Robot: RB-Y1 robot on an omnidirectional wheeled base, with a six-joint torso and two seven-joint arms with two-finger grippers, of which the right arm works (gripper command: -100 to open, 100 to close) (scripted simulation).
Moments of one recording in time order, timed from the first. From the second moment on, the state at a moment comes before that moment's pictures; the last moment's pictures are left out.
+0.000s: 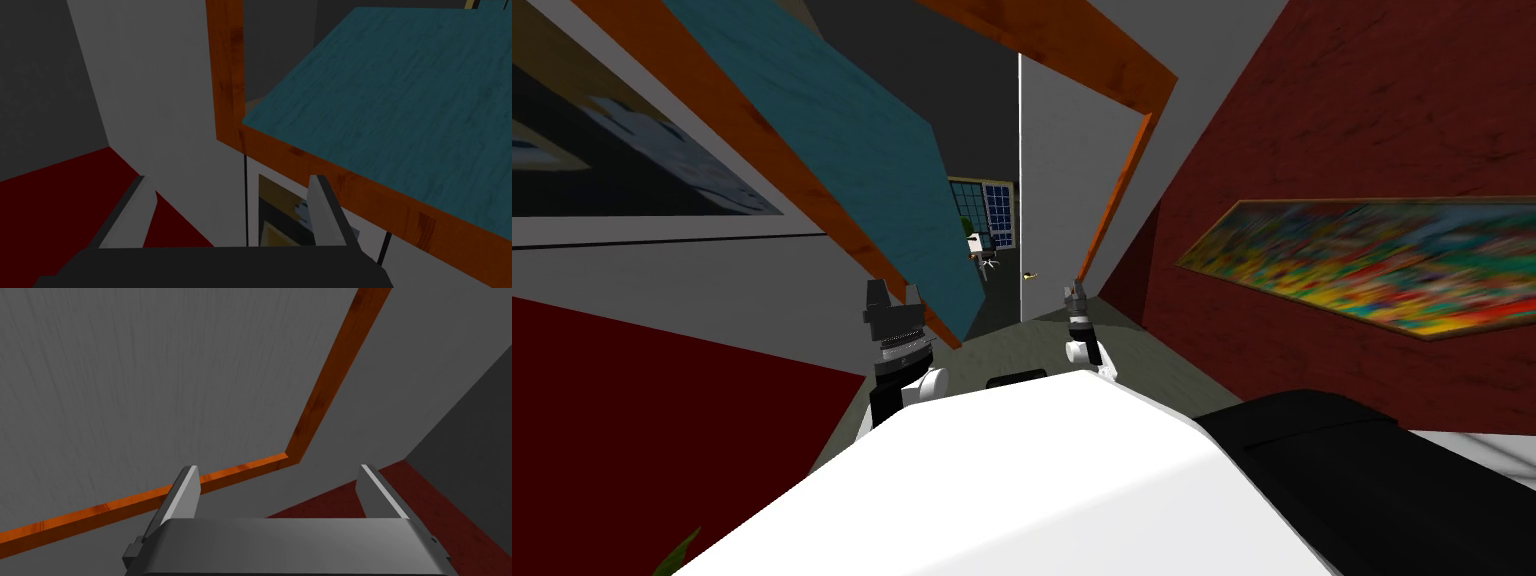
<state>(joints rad) 0.33 -0.07 -0.03 -1.93 -0.02 -0.53 0.01</state>
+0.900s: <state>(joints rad) 0.26 -0.08 -0.01 -1.70 -0.04 -0.58 0.00</state>
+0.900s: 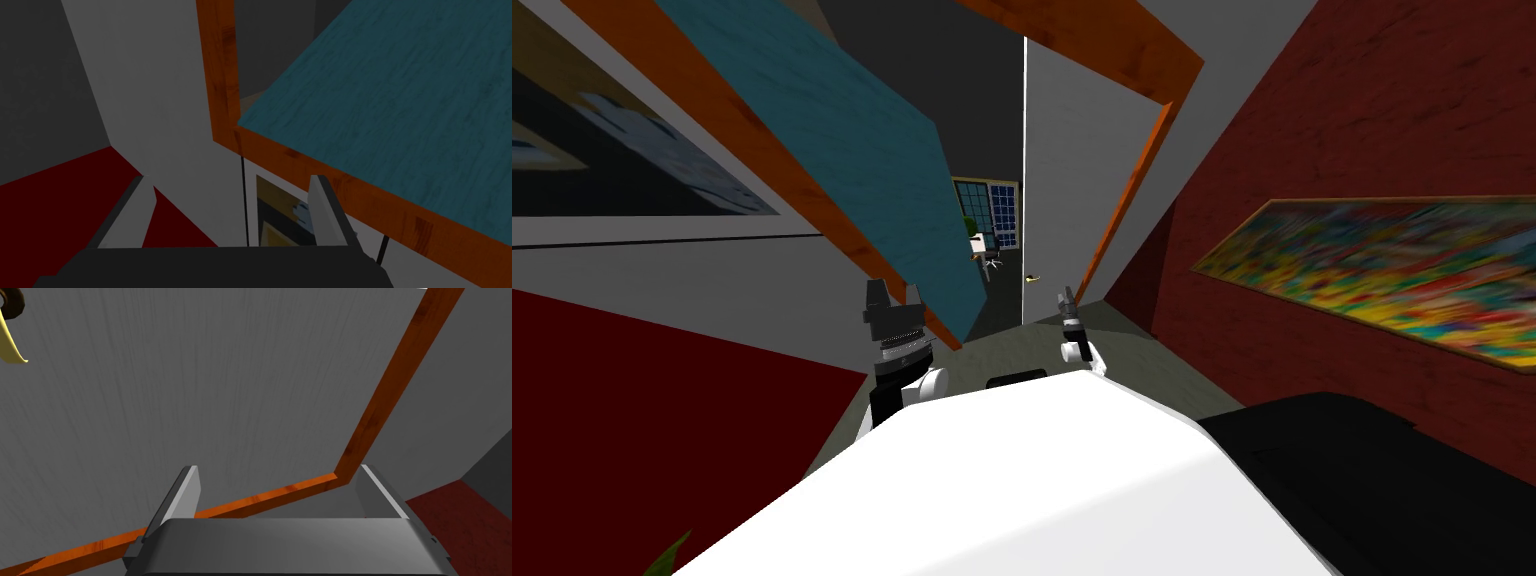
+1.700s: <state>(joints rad) 0.18 -0.09 0.00 -1.50 -0.05 -0.62 -0.01</state>
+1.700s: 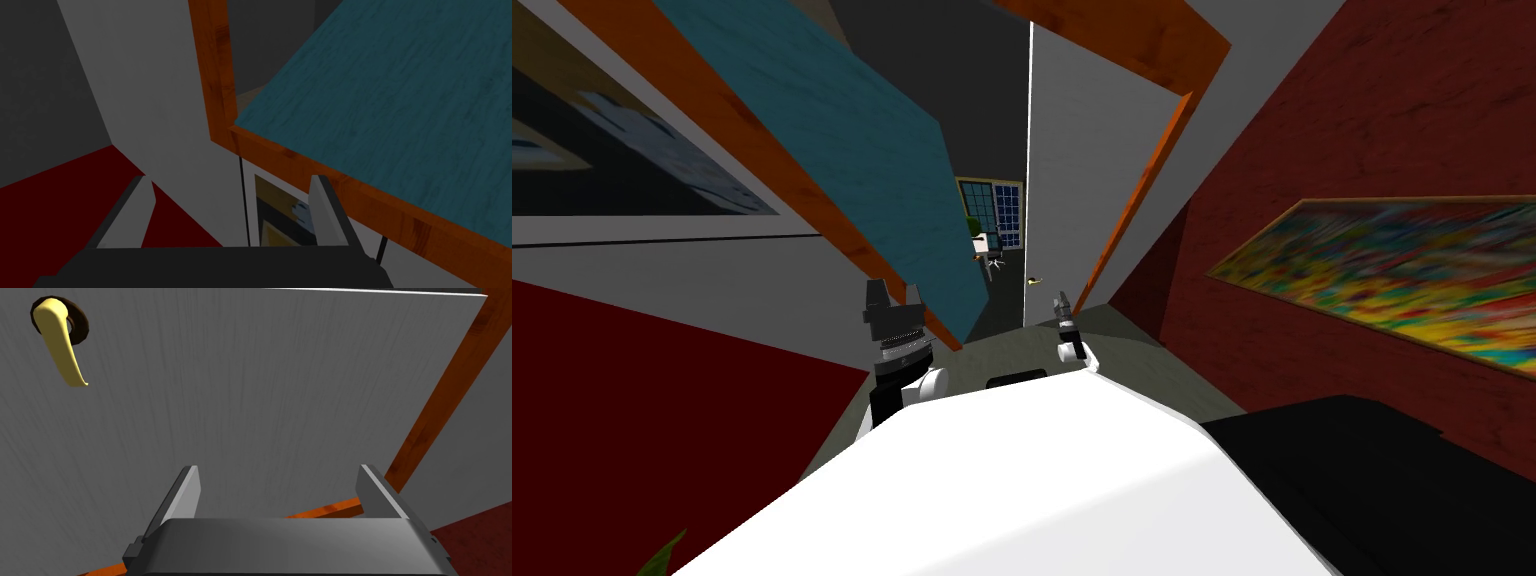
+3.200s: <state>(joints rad) 0.03 -0.12 0.03 -1.09 -0.08 -0.71 -0.04</state>
